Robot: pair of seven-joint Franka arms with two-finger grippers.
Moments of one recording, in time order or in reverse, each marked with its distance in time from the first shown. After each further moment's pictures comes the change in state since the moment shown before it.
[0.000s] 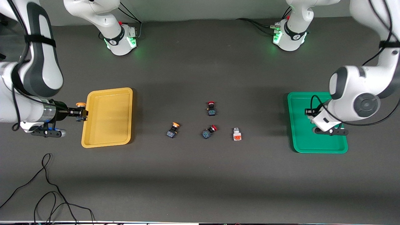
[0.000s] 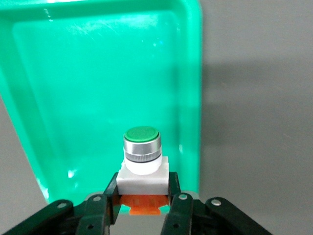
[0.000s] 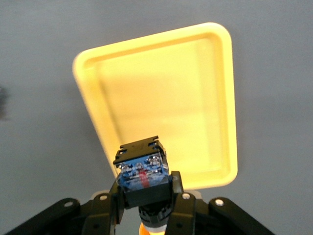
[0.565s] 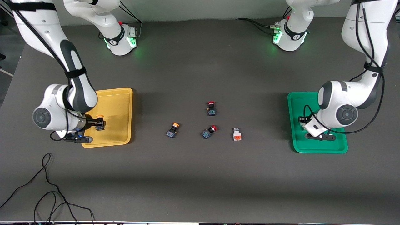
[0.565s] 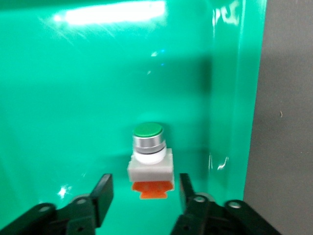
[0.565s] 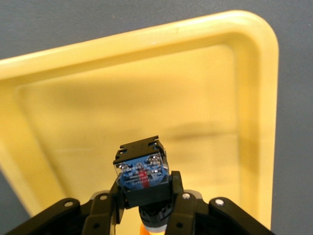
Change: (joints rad) left arm 0.034 0.125 -0.001 -0.010 0.021 0.140 0.000; right arm 0.017 0.190 0.006 -0.181 0.029 0.405 -0.038
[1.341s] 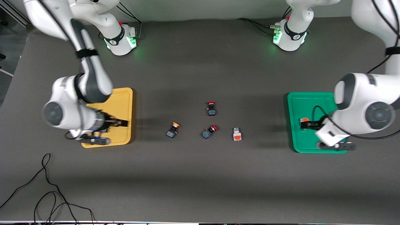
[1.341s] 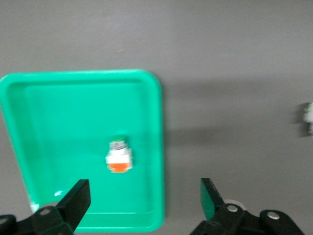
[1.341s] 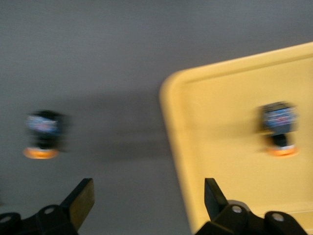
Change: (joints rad) left arm -0.109 -0.030 -0.052 0.390 -0.077 -0.345 -0.120; right arm 0.271 -0.072 0.024 0.236 0.102 -0.227 0.334
